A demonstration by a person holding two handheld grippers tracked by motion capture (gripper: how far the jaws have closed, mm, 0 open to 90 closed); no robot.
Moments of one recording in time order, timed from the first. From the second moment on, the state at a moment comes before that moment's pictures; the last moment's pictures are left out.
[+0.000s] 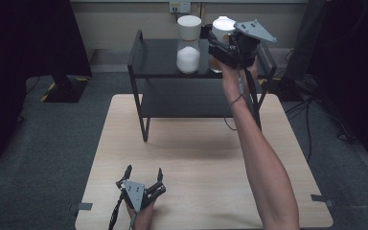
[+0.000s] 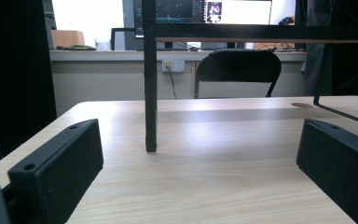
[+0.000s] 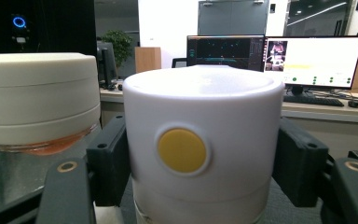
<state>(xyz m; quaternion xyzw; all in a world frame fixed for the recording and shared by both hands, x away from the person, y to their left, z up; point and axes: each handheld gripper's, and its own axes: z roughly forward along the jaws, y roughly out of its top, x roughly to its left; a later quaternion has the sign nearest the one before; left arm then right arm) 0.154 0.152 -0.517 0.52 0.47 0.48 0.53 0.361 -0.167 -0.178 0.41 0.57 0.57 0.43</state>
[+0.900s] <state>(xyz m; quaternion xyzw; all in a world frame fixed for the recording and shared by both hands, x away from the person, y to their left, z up) 0.154 0.152 -0.517 0.52 0.47 0.48 0.53 0.361 -0.169 -0.184 0.42 0.56 0.58 0.42</state>
